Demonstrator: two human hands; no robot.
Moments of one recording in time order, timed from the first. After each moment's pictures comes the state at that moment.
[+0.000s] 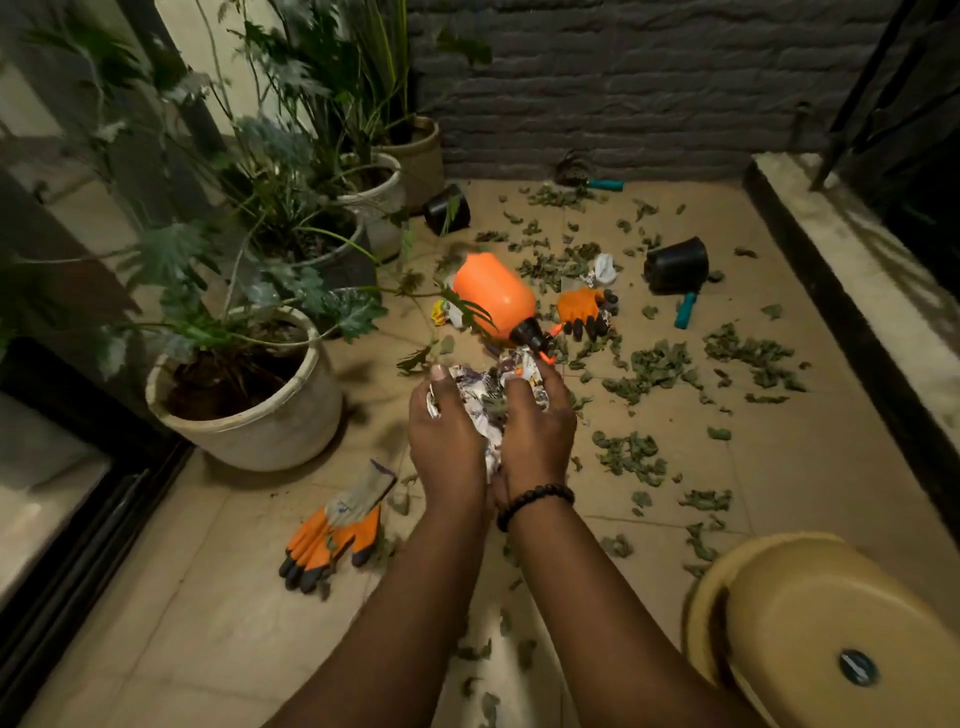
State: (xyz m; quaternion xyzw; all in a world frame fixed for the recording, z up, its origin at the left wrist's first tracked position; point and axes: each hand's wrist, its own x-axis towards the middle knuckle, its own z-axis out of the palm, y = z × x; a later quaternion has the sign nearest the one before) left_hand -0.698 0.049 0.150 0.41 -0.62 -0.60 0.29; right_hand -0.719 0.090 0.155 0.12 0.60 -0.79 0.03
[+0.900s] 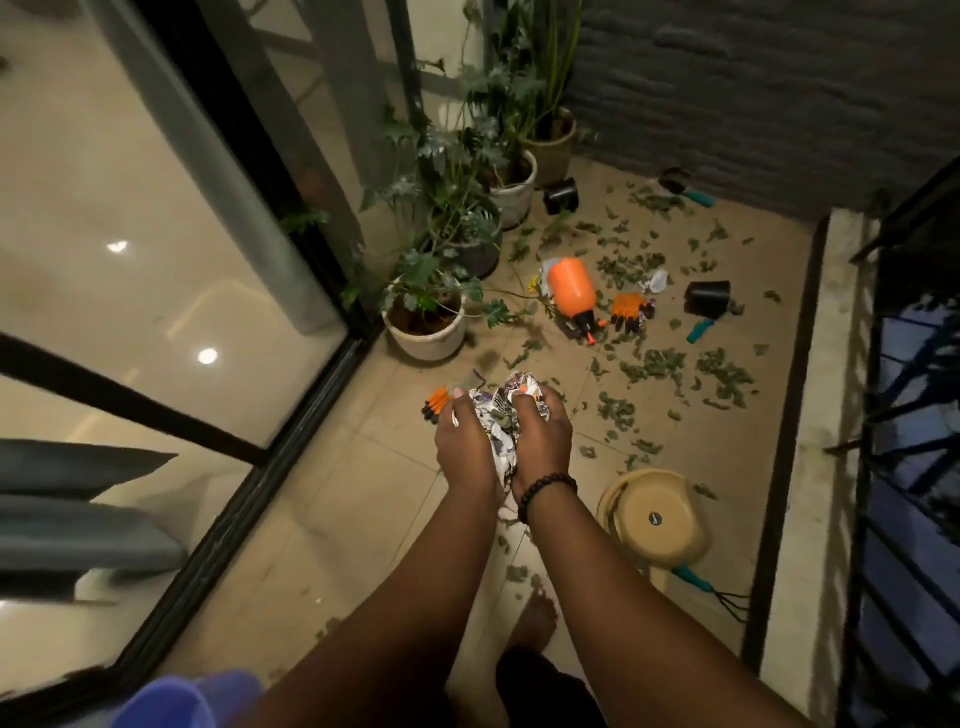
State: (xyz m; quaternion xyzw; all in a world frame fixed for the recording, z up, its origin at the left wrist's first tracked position) left_hand -0.469 0.126 0.539 0.57 -0.39 -0.67 0.26; right_hand -0.508 0.175 0.596 0.13 0.62 -0.71 0.31
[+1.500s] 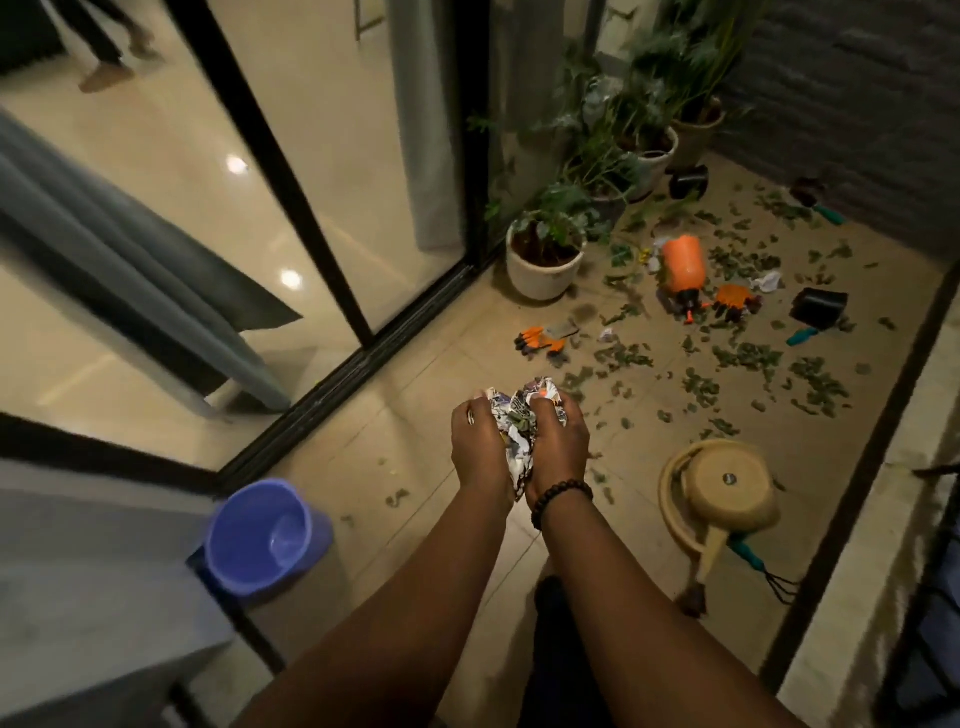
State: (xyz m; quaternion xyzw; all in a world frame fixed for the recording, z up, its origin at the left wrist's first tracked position) left_hand -0.175 0.172 0.532 0.60 -0.31 -0.68 0.28; right_hand -0.220 0.213 0.579 0.06 0.65 -0.67 0.36
